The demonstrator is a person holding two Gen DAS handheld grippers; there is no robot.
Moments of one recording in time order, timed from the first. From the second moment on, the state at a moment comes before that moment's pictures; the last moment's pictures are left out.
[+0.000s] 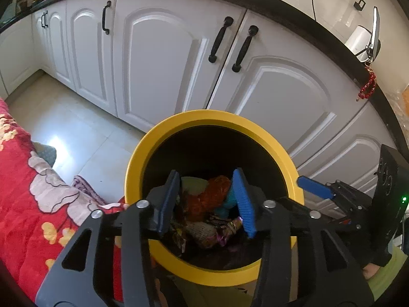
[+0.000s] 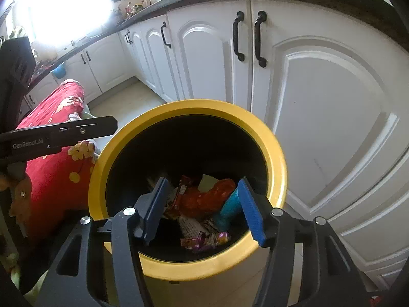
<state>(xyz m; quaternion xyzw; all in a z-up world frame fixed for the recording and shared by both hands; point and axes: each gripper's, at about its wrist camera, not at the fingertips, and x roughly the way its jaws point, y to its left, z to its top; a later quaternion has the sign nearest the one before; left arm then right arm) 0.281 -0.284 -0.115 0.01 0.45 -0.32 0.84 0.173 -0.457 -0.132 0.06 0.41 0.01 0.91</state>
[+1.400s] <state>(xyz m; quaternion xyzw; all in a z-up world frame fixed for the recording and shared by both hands) 0.165 -0.145 -0.009 0.00 0.30 -0.19 0.94 0.078 -0.356 -0.001 0.03 0.24 0.00 0.97</state>
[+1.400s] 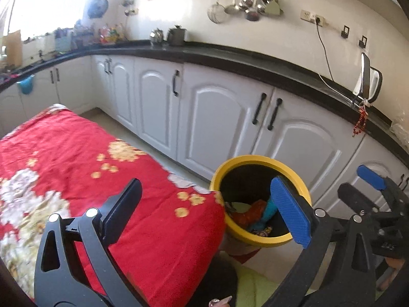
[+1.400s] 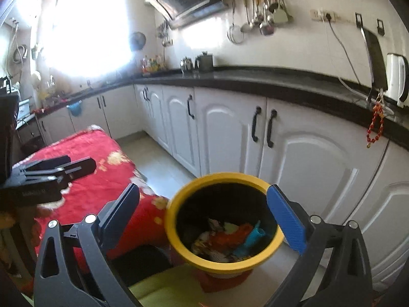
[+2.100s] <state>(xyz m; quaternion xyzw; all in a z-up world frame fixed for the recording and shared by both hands) 0.058 -0.060 -0.006 -0.02 0.19 -0.12 0.97 0.006 -0.281 0.001 0.00 0.12 -0.01 0.99</state>
